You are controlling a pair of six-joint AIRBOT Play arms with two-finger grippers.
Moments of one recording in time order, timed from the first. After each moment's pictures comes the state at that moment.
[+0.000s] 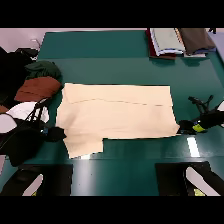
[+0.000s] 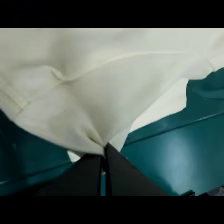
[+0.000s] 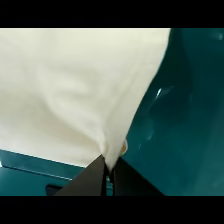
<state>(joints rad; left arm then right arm) -0.13 -0.61 0.62 1.14 -1.39 -1.61 -0.30 -0.92 0.68 -1.31 1.47 1.34</state>
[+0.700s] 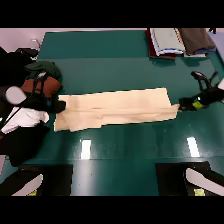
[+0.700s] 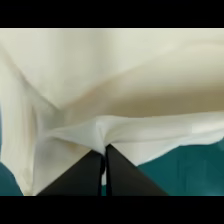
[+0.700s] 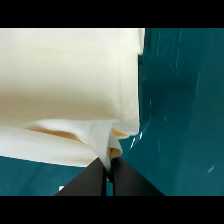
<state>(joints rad) -0.13 -1.01 0.92 1.34 -1.09 -1.62 -0.18 -1.17 1.03 -1.35 1.31 1.39</state>
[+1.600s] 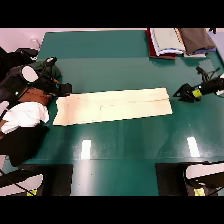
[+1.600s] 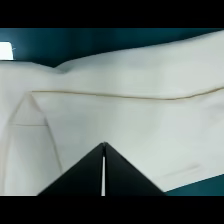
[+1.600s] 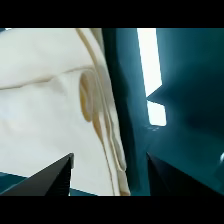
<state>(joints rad) -0.13 -1.29 1.17 1.26 -1.02 -1.60 -0.43 -1.60 1.24 -0.95 1.34 1.23</state>
